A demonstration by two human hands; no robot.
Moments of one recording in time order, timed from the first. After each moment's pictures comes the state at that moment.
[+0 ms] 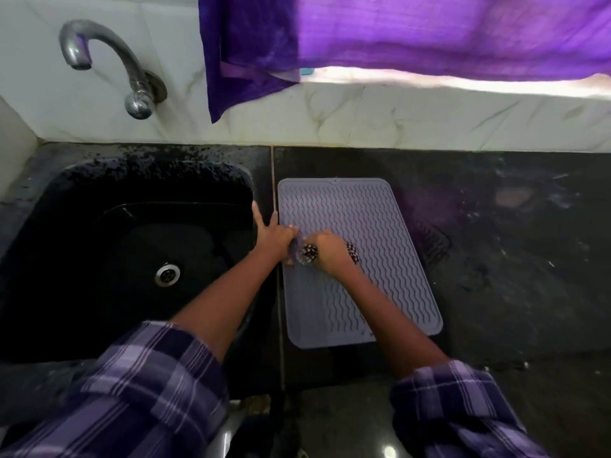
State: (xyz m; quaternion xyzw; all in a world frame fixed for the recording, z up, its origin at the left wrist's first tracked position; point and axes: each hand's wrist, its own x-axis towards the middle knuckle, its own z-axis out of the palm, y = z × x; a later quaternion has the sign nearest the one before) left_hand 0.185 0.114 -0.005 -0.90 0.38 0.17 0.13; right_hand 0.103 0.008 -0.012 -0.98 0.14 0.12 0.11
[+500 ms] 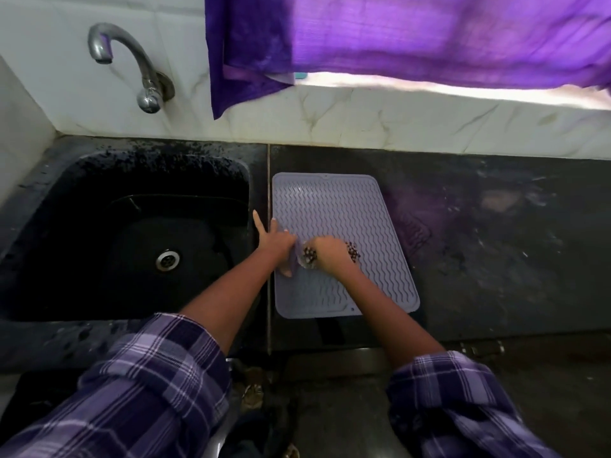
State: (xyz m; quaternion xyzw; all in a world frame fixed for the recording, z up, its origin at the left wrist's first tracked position) left_hand 0.119 0.122 0.005 -0.89 0.36 0.20 0.18; right_hand 0.043 0.022 0.012 -0.97 0.15 0.14 0.10
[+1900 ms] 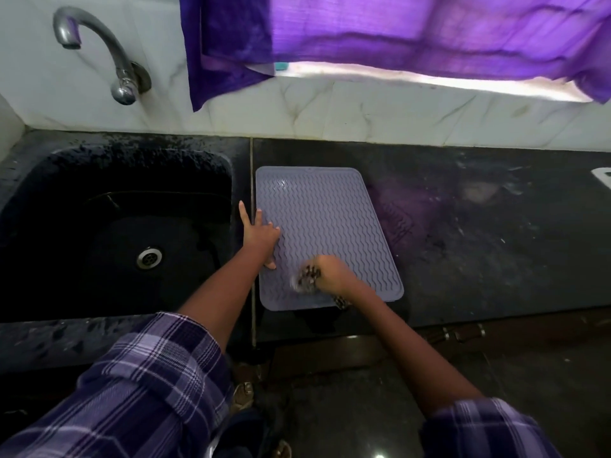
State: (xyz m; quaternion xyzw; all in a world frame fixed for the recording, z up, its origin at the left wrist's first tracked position) left_hand 0.114 0.120 -0.006 -0.89 0.37 0.14 0.22; right_hand -0.026 0.023 0.006 -0.95 0.14 0.17 0.21
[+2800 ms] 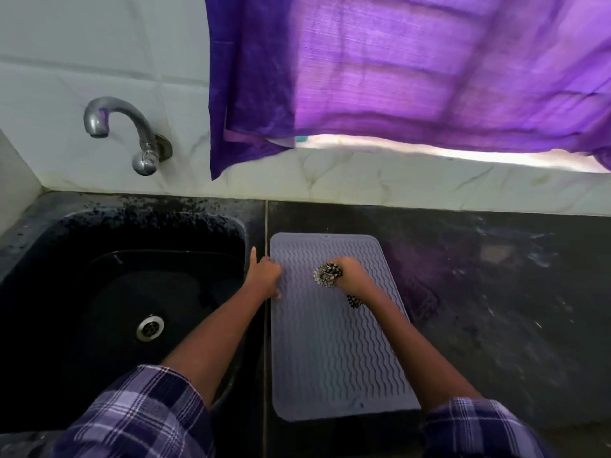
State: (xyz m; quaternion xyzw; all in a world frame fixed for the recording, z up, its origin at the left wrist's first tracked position) left_hand 0.220 0.098 0.005 -0.90 0.39 0.16 0.08; right_hand 0.109 -0.061 0.037 -0.94 0.20 0.07 0.27
